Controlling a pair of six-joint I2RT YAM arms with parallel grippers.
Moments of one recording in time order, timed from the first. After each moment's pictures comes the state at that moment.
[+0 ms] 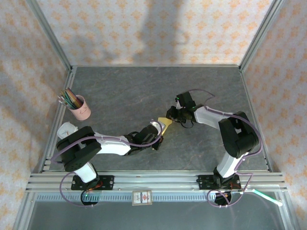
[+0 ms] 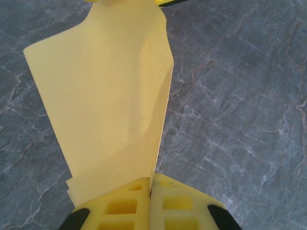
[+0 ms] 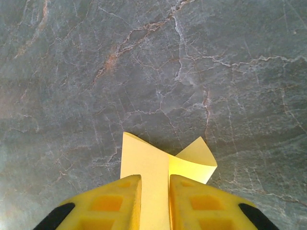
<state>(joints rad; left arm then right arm) -0.94 1.63 0.64 0.27 -0.13 -0.38 0.46 1.71 0.97 -0.22 -0.33 0.70</state>
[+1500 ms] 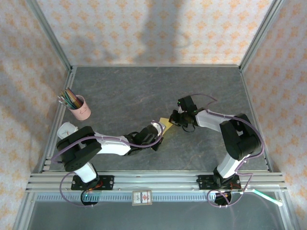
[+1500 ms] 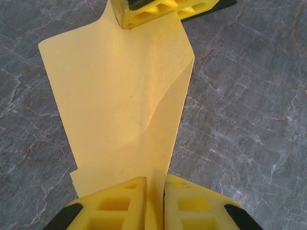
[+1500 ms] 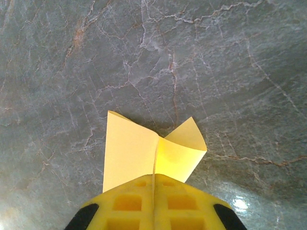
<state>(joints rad) -0.94 1.64 0.64 0.26 -0.14 -0.30 0.46 1.68 0.88 -0.21 -0.33 0.74</state>
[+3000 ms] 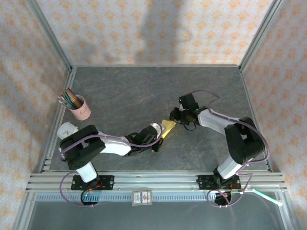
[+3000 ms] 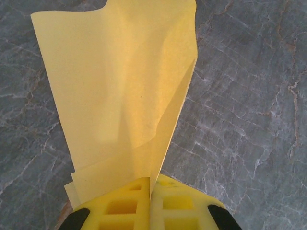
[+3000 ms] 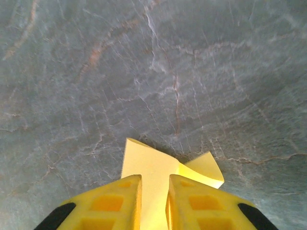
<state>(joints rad) -0.93 1.67 0.61 0.34 -0.04 -0.39 0.46 1.60 0.91 -0.27 -0.25 0.70</state>
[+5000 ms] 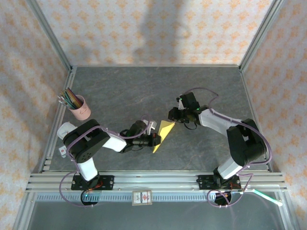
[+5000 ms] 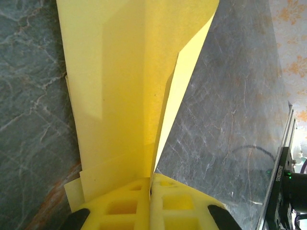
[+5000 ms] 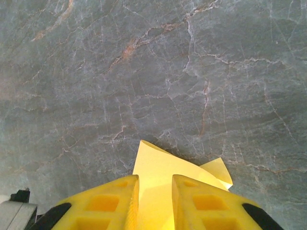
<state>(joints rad) -0.74 1.75 0.52 0.60 0.40 -0.80 0.46 1.58 0.92 -0.27 -0.31 0.58</state>
